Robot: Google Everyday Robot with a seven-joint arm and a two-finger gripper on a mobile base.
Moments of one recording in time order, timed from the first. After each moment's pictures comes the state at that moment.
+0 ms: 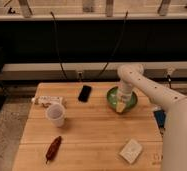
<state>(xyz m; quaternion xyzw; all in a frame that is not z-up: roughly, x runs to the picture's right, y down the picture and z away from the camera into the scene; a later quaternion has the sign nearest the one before) 0.153 0.124 0.863 -0.45 -0.01 0.12 0.89</state>
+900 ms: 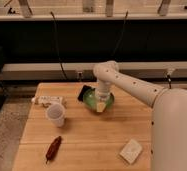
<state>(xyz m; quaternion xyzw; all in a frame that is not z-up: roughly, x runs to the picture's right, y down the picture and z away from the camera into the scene) 0.046 0.136 0.824 -0.46 -0.07 0.00 0.89</state>
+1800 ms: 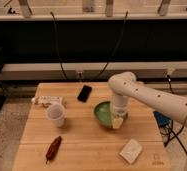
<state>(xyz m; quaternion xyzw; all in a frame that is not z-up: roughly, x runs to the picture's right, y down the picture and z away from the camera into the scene) 0.147 0.197 0.764 -0.49 -0.04 0.00 0.87</state>
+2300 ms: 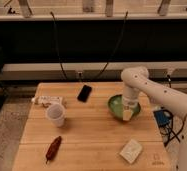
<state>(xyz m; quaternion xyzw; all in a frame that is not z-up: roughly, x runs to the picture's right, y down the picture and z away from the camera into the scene) 0.190 0.160 0.805 -0.48 -0.01 0.06 0.87</state>
